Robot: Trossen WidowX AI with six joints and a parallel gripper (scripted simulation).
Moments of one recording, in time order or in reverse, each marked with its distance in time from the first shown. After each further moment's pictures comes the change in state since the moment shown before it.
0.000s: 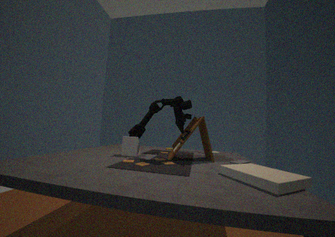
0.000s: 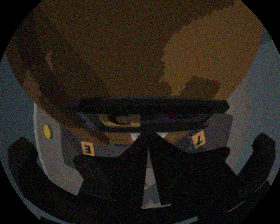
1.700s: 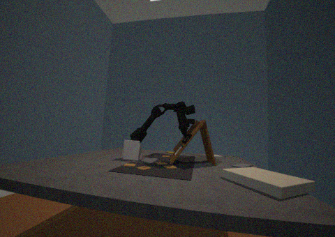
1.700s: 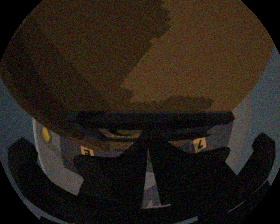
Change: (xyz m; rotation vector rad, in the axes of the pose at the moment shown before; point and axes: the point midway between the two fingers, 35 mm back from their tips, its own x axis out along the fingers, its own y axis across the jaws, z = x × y) arm 0.011 0.004 0.012 -0.007 -0.002 -0.006
